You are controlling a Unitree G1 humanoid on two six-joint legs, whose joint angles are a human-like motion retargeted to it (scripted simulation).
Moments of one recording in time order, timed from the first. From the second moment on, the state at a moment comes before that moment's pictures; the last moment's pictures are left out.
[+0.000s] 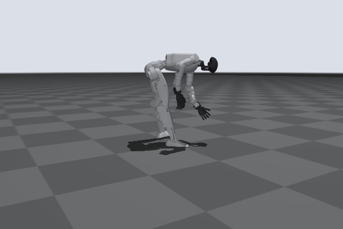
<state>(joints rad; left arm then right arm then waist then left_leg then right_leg) -1.46 0.54 -0.88 0.84 -0.70 -0.31 0.29 -0.58 -0.50 0.68 0.32 0.14 -0.13 -0.62 -0.41 -0.13 0.52 -1.23 0.14 0.56 -0.09 0.27 -0.26 -1.34 -0.12 -0.30 -0.09 0.43 0.26</state>
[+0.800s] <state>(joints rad) -1.53 0.52 -1.05 0.84 -0.47 -0.29 0.34 -0.63 -0.51 0.69 0.39 0.22 -0.17 -0.69 -0.38 -0.09 0.52 -1.26 0.11 0.54 -0.09 0.27 -0.26 -1.35 -0.14 -0.33 -0.09 0.45 0.26</state>
